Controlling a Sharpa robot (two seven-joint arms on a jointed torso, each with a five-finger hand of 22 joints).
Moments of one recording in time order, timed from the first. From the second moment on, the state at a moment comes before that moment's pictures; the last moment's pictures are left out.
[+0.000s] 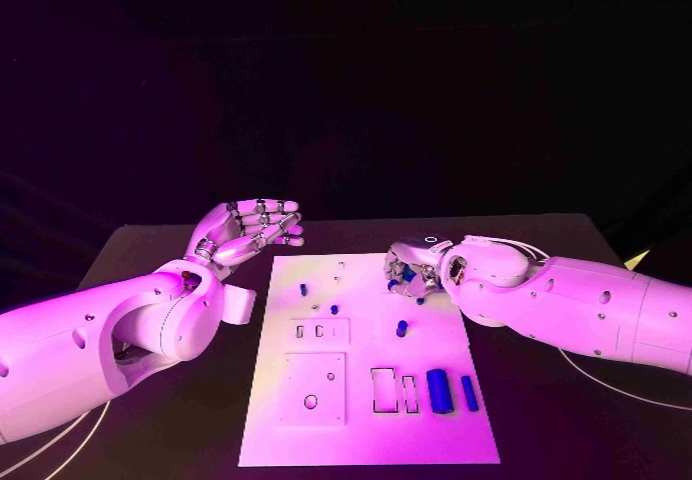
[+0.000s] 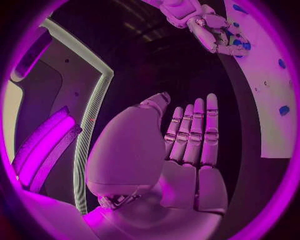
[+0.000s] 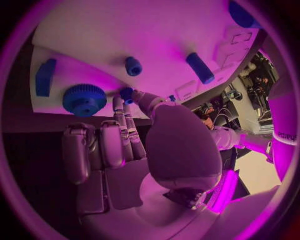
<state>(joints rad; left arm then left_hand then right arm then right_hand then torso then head) 1.16 -0.95 0.01 1.68 -0.14 -0.42 0.50 1.52 -0.16 0.32 0.25 0.25 0.83 0.21 0.24 0.19 1.00 0.19 0.09 0.07 0.97 0.14 0.28 0.28 0.17 0.91 0.23 0.46 0.21 1.28 -0.66 -0.17 1.35 -1.60 -0.19 -0.13 1.32 -0.24 0.52 0.10 0.17 0.99 0.14 0.22 0.28 1.21 0.08 0.07 0.16 1.46 0.01 1.36 1.21 0.05 1.46 0.11 1.46 1.31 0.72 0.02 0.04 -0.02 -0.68</state>
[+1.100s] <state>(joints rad) 1.16 -0.95 0.01 1.67 -0.14 -0.42 0.49 1.52 -0.16 0.32 0.24 0.25 0.83 0.21 0.24 0.19 1.00 0.18 0.08 0.07 0.97 0.14 0.28 0.28 0.17 0.91 0.23 0.46 0.22 1.30 -0.57 -0.17 1.32 -1.63 -0.40 -0.15 1.37 -0.19 0.61 0.03 0.15 1.05 0.13 0.29 0.37 1.26 0.08 0.08 0.16 1.47 -0.01 1.37 1.20 0.05 1.47 0.09 1.49 1.31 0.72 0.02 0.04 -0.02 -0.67</state>
